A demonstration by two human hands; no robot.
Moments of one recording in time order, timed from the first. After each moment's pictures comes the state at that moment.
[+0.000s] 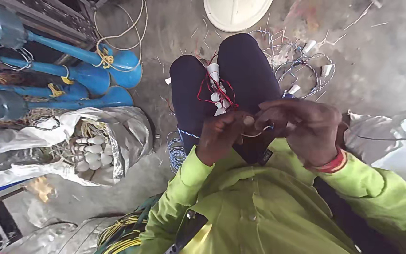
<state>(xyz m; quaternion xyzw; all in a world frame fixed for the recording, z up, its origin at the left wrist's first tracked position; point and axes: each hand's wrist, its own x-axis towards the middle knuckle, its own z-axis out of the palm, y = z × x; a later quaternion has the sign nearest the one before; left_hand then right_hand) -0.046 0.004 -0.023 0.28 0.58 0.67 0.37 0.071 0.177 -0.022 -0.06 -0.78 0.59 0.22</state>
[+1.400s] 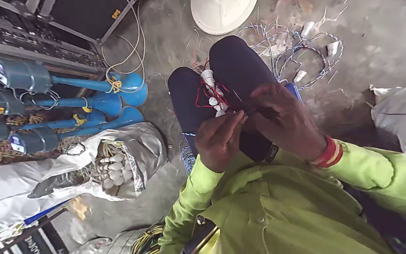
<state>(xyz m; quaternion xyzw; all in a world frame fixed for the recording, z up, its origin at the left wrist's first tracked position) -0.041 0.005 -0.027 0.47 0.76 0.45 -0.07 0.062 0.154 -0.018 -0.20 -0.81 0.52 0.16</state>
